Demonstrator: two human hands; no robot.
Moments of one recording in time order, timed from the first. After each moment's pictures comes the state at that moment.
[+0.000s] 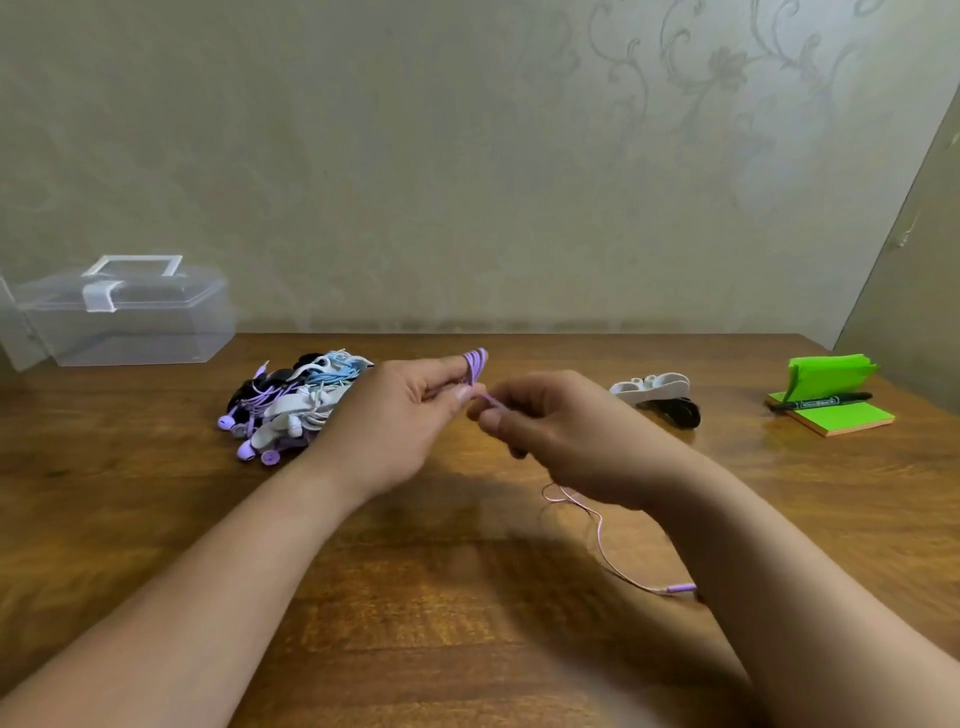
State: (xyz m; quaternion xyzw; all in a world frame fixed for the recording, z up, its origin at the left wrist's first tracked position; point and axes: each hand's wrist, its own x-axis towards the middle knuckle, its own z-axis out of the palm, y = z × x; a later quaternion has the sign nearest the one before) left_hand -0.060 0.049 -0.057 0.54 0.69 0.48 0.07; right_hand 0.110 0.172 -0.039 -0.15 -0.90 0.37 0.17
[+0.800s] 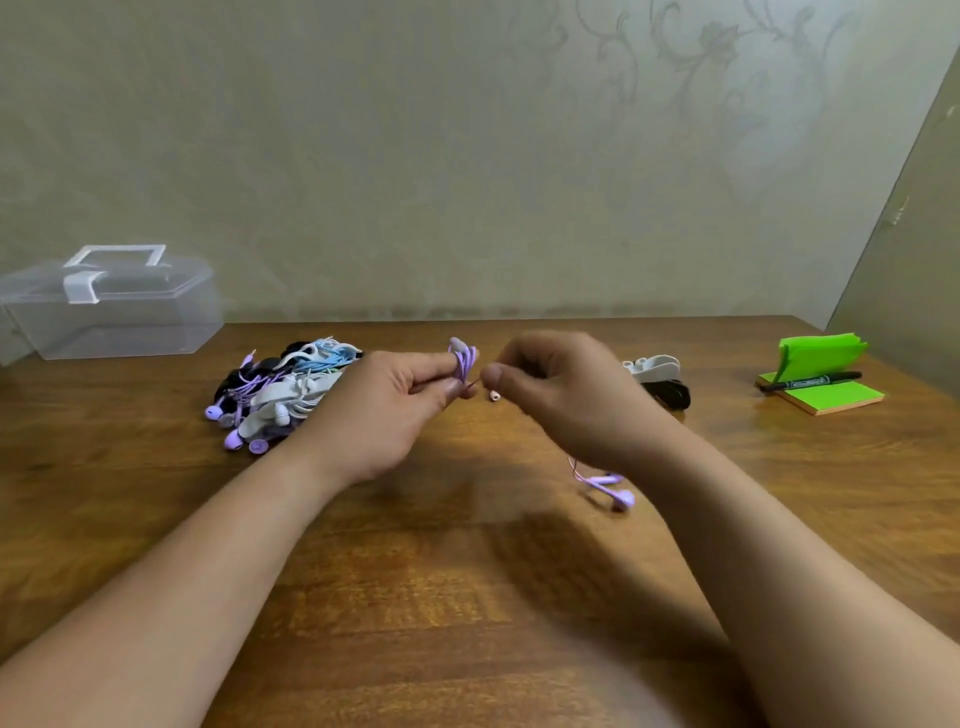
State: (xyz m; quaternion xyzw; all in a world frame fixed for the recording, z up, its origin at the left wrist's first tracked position) left_hand -0.060 0.048 -0.058 0.54 0.69 0.46 0.11; right_hand 0.108 0.180 -0.040 -0.18 -0.89 0.30 0.29
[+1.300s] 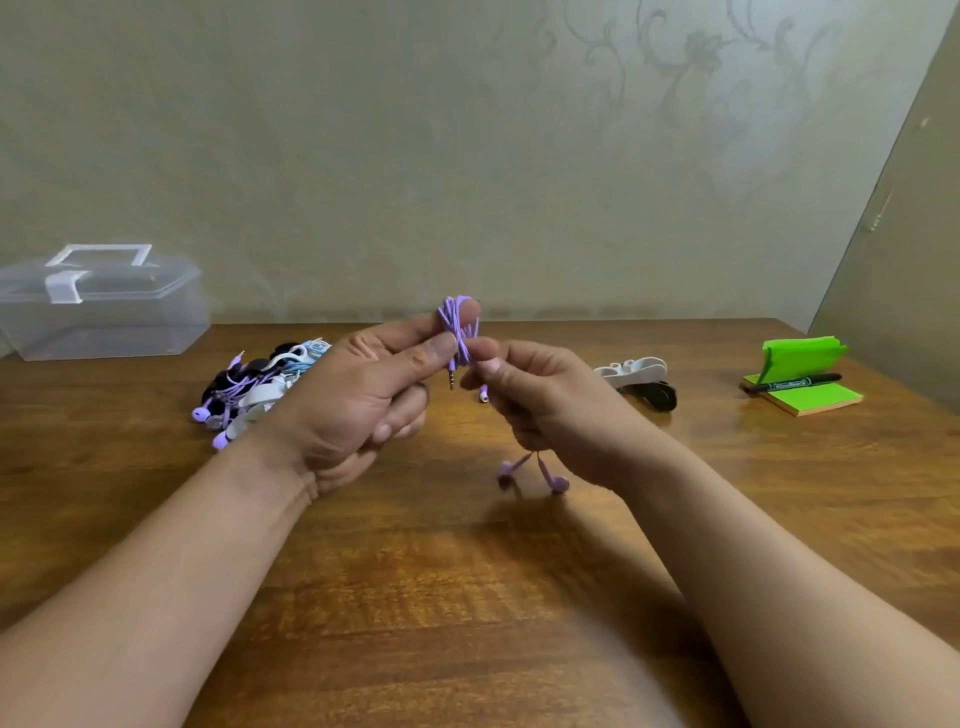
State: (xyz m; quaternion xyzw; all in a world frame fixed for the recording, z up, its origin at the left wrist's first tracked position) left_hand -0.043 0.044 -0.042 0.46 0.47 0.66 0.36; right_hand 0.107 0.187 -0.056 -0.11 -0.75 0.61 0.21
